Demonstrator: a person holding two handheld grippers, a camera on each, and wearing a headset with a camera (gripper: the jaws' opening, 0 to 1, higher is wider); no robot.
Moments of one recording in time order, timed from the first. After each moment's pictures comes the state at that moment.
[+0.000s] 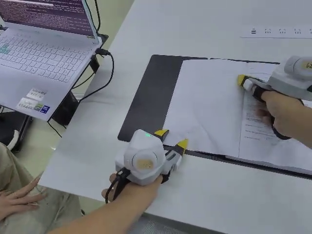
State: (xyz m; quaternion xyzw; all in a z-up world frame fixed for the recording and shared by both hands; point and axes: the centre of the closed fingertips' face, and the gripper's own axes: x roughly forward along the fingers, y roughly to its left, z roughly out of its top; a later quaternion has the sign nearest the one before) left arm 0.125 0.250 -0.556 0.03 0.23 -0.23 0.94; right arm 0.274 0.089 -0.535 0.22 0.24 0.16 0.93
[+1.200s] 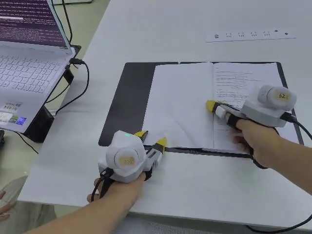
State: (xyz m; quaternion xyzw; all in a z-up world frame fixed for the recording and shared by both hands) left arm 0.124 0.249 -0.556 0.03 0.23 -0.23 0.95; right arm 0.183 0.112 -0.535 0.25 0.25 0.20 0.91
